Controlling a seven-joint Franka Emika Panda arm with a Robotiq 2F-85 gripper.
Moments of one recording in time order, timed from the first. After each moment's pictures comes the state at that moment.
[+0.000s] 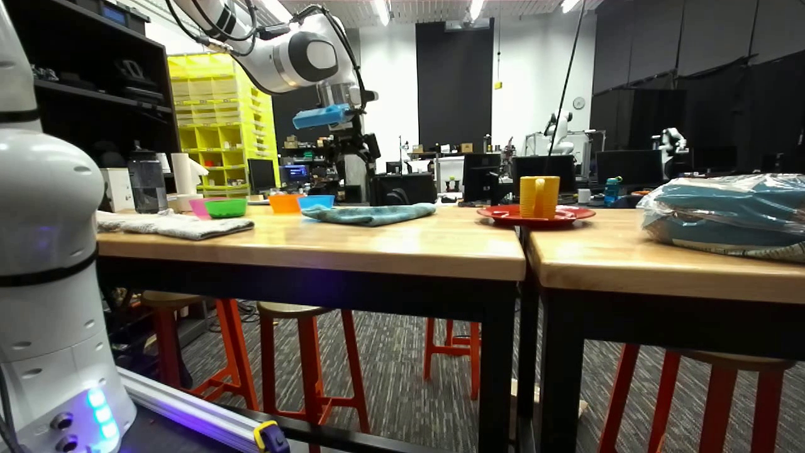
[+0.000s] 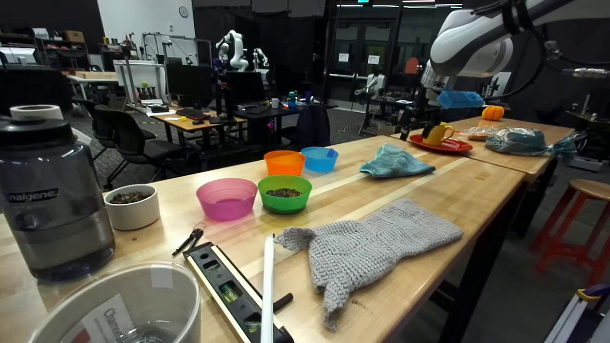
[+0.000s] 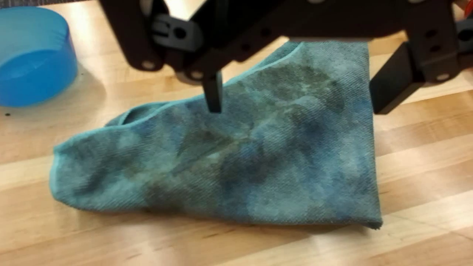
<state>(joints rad) -0.13 -0.17 -0.13 -2.21 -0.05 2.29 -0.09</state>
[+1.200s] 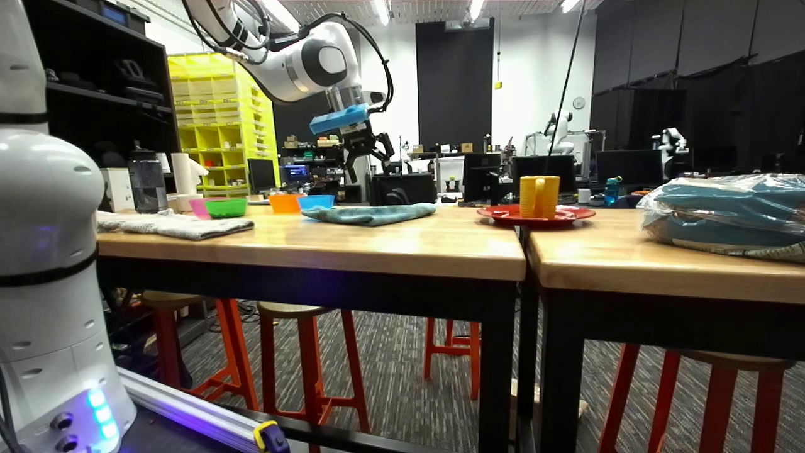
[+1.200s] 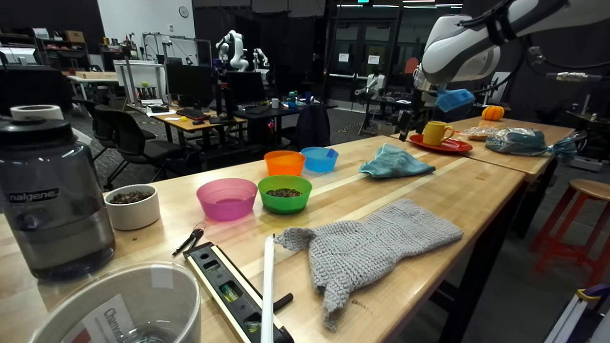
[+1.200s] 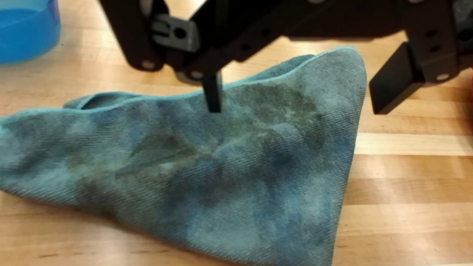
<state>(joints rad) -0.13 -0.09 -0.14 -2.14 -0.14 2.34 -0.24</state>
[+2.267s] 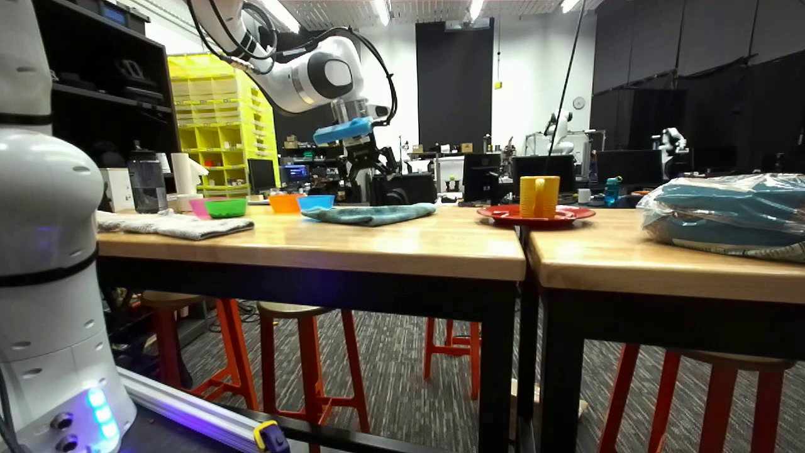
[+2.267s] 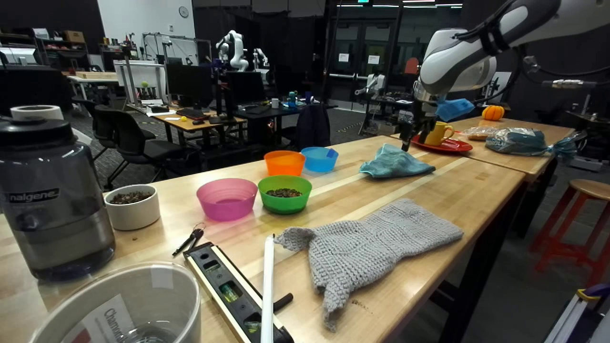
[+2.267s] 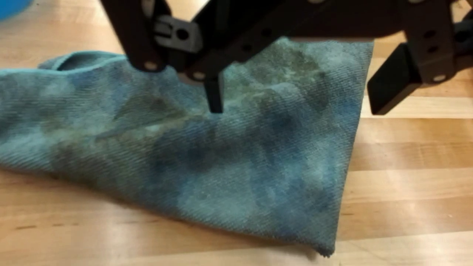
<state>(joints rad) -0.13 -0.05 -0.15 -2.16 -0.14 2.34 -0.24</state>
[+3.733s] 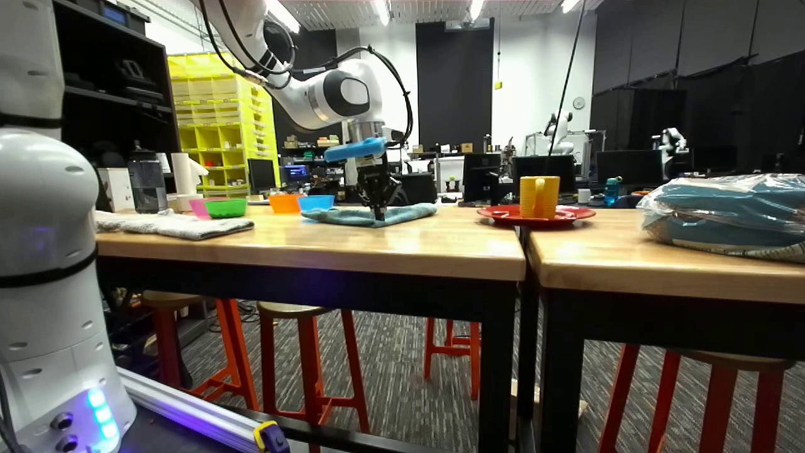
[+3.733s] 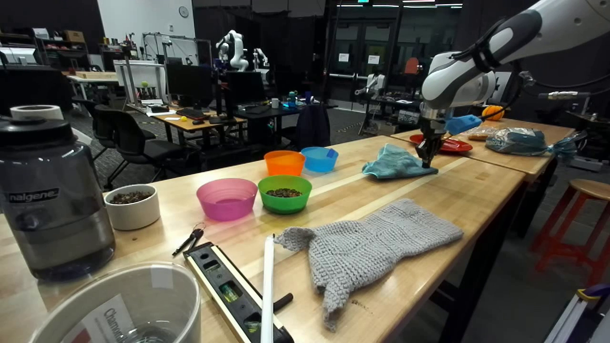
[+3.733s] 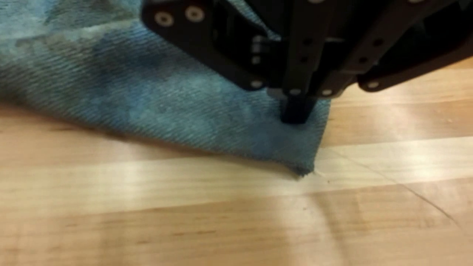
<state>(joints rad) -0.18 0.03 -0.19 -2.16 -0.13 2.26 -0.29</state>
